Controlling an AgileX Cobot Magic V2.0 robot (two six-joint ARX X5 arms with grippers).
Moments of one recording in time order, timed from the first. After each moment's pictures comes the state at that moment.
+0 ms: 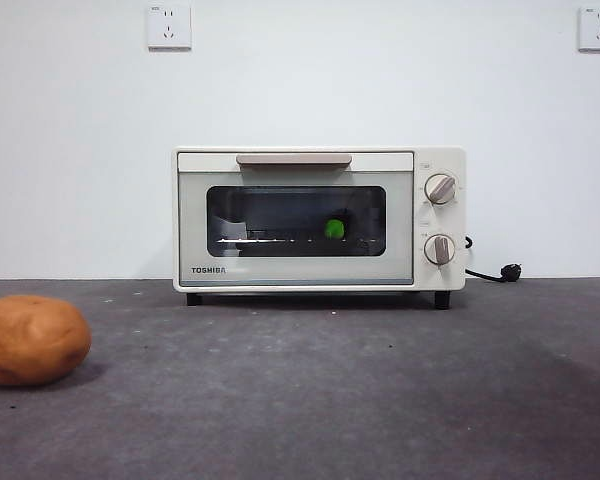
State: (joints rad) left arm 0.08 0.02 0.04 -0.22 0.01 -0.09; right arm -0.03 0.01 0.13 -0.16 0.13 0.03
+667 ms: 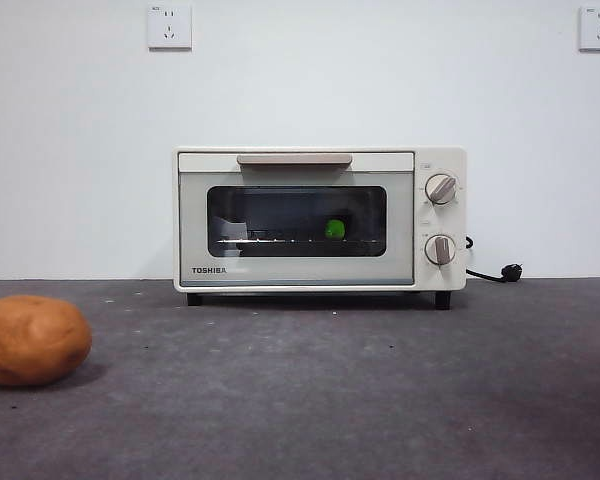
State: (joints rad) left arm 0.08 0.02 0.04 -0.22 0.01 -0.09; right arm -0.03 0.01 0.02 -0.18 0.11 0.08
